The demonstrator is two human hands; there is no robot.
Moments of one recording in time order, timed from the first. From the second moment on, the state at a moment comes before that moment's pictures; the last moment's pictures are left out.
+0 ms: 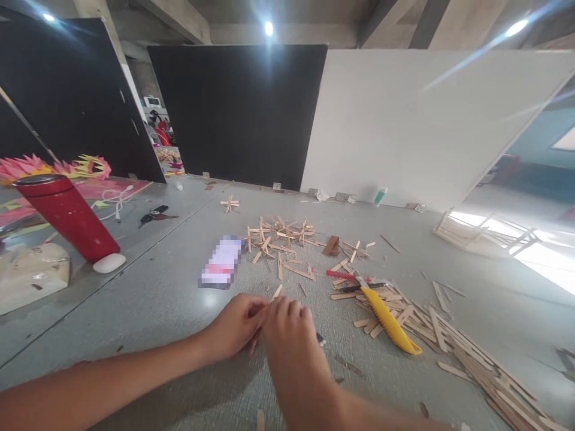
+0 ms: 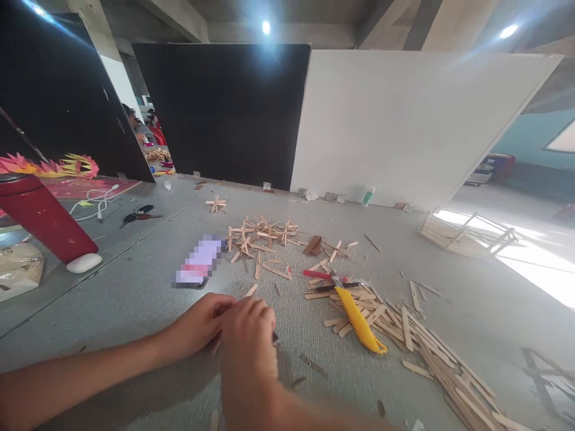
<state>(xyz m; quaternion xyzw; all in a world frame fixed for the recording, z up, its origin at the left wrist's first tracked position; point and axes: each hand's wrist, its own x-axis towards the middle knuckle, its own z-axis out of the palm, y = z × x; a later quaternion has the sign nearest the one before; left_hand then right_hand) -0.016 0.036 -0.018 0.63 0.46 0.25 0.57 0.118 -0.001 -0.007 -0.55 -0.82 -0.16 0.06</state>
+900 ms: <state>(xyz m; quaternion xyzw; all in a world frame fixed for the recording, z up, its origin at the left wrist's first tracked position) -0.015 0.032 -0.032 0.66 0.50 0.28 0.49 0.201 0.012 -0.029 -0.44 -0.85 -0.17 0.22</state>
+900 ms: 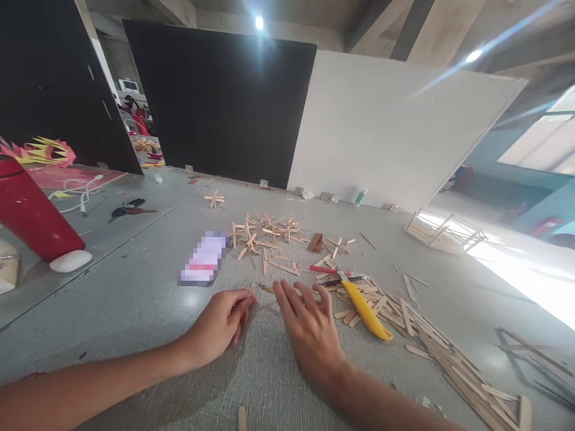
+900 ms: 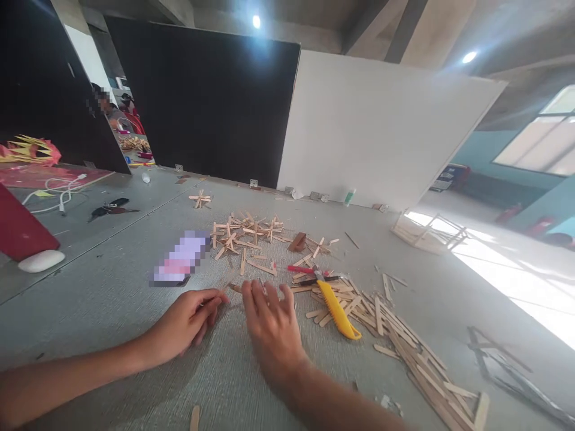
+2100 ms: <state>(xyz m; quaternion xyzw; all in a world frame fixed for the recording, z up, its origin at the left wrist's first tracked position) -0.021 0.049 -0.030 0.61 0.42 0.35 0.58 0.210 0.044 -0.042 -0.45 -0.84 0.01 0.30</state>
